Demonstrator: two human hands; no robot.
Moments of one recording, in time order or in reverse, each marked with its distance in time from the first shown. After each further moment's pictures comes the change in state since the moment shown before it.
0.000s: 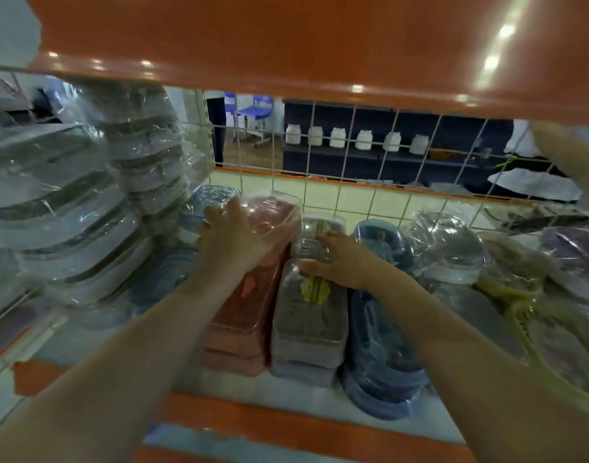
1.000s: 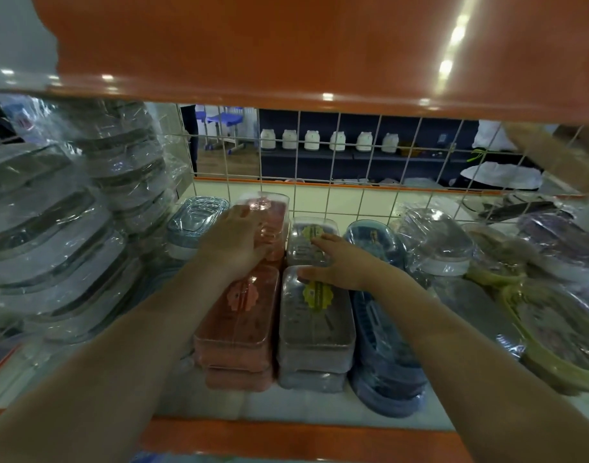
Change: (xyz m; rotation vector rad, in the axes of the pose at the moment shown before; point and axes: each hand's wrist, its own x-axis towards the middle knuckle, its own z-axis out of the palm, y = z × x) left_hand 0.035 -0.018 -0.001 0.181 -0.098 0.504; right_hand -0.008 -0.022 -0.007 -0.088 -0.052 0.157
